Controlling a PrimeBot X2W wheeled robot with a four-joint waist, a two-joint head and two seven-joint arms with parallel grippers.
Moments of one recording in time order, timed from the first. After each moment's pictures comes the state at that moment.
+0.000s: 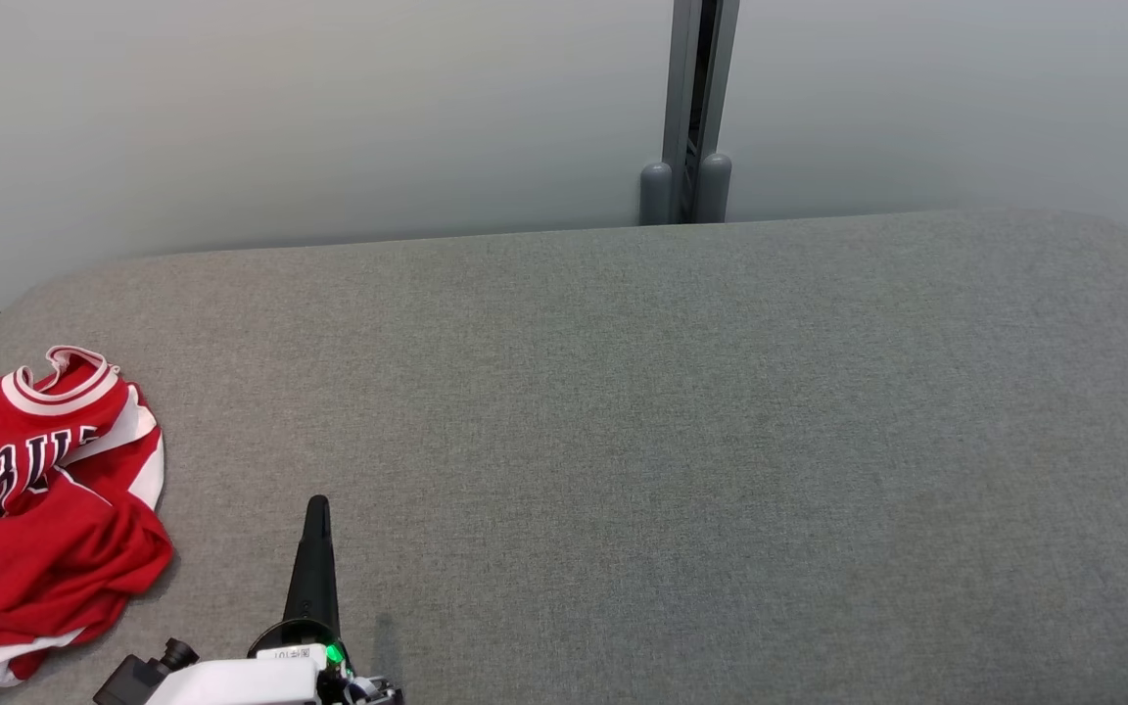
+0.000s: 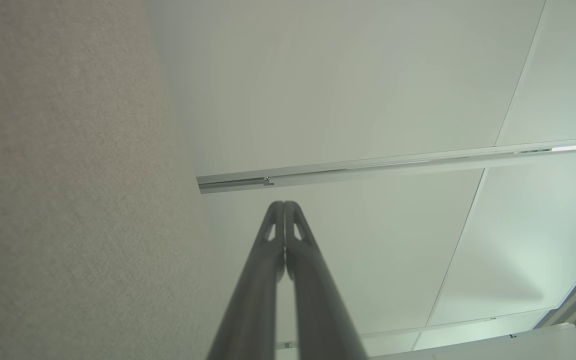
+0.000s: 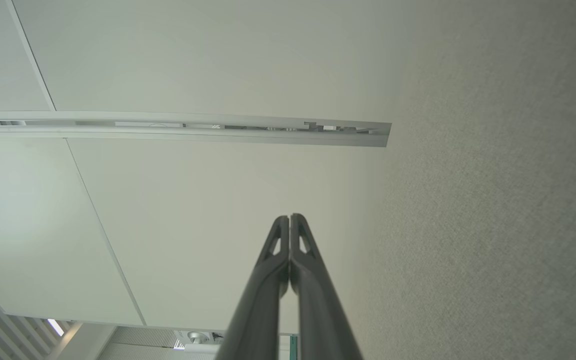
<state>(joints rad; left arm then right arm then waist) 0.03 0.05 -0.24 0.10 -1.62 -0.13 -0.26 -0.13 -0.06 -0.52 0.28 1.56 0.13 0.54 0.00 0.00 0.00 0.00</state>
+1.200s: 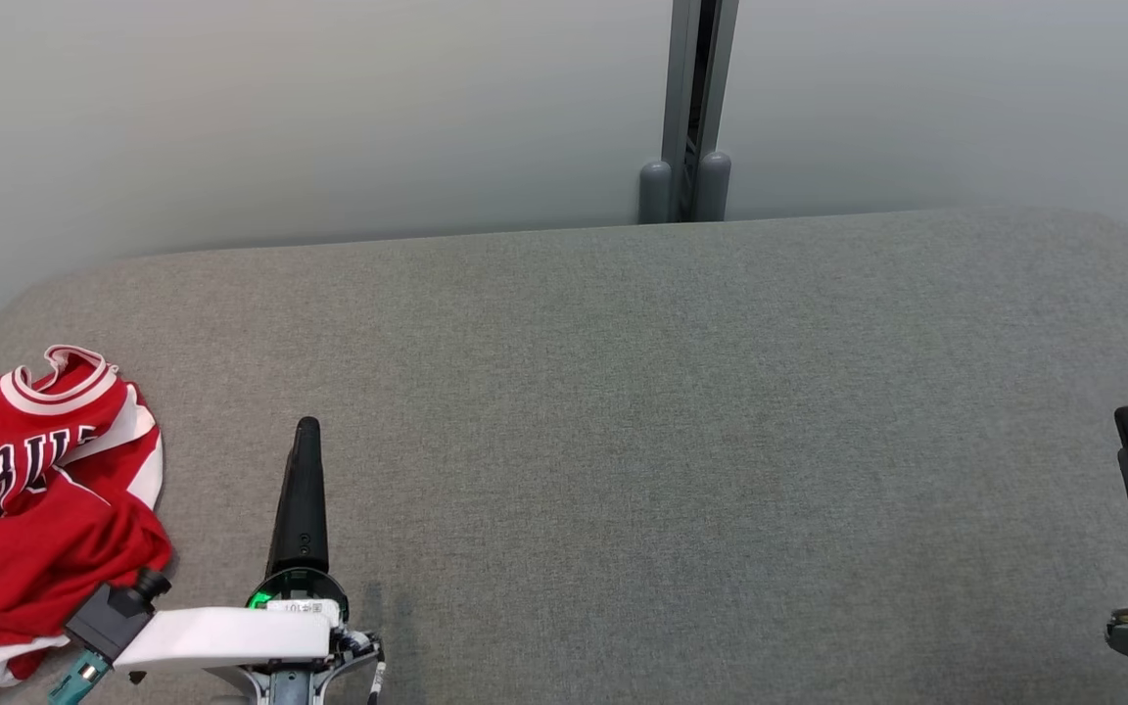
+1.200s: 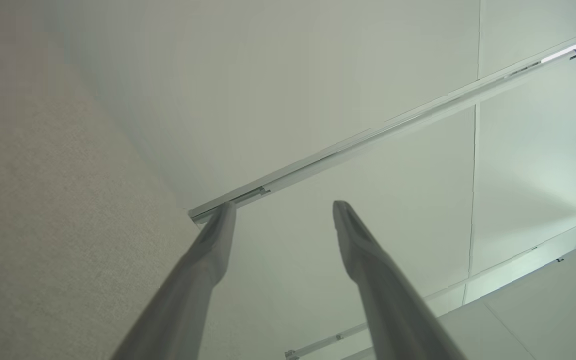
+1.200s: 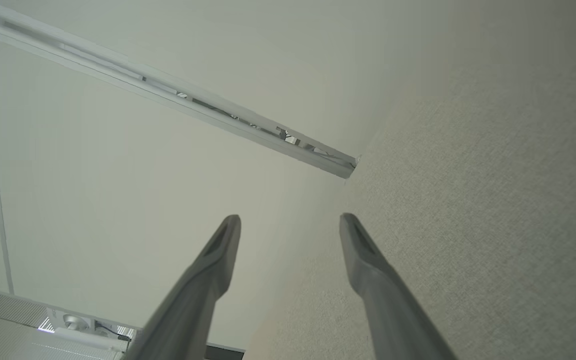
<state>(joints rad) -0.05 0.06 -0.21 0.12 -1.33 -0.13 -0.26 -0.11 -0.08 -0.32 0.19 1.23 0.13 0.27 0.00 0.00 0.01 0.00</state>
